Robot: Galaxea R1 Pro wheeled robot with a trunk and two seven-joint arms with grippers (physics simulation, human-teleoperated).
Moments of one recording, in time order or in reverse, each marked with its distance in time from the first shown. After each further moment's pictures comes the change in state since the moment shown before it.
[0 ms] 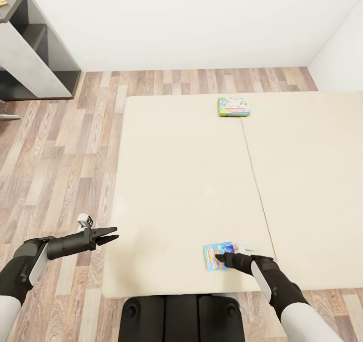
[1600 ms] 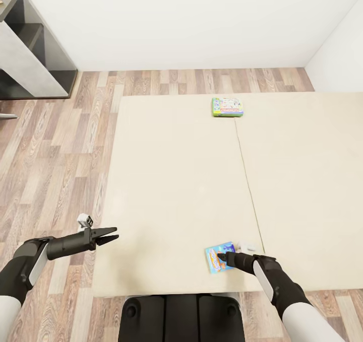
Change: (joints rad) left arm 0.001 0.000 0.000 0.000 0.000 0.000 0.000; right arm 0.000 -0.006 -0.026 -0.002 -0.002 0.001 0.000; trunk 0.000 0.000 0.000
